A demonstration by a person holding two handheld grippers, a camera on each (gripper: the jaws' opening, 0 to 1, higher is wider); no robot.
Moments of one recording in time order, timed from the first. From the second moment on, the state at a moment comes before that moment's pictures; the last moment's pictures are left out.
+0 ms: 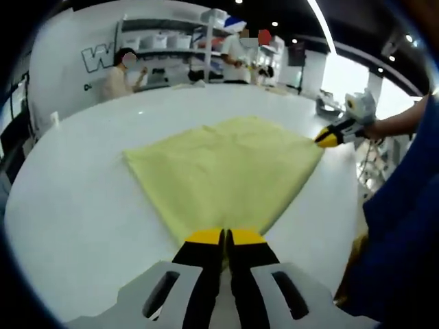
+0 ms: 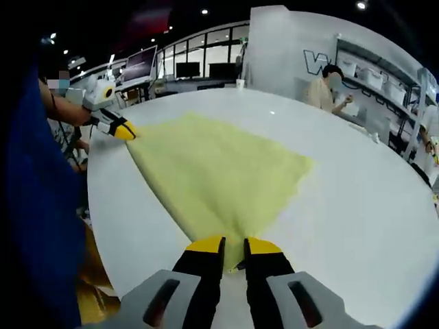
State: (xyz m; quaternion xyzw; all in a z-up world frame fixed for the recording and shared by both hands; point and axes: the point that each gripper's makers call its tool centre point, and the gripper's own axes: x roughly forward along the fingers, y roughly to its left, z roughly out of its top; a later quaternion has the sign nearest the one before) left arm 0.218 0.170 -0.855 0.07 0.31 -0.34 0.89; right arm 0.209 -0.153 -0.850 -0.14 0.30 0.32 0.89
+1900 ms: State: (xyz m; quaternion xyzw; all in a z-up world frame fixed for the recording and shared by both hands) left arm 0.164 0.211 -0.789 -0.02 0.27 -0.27 0.92; right arm 0.147 -0.157 -0.795 0.02 0.26 0.27 0.93
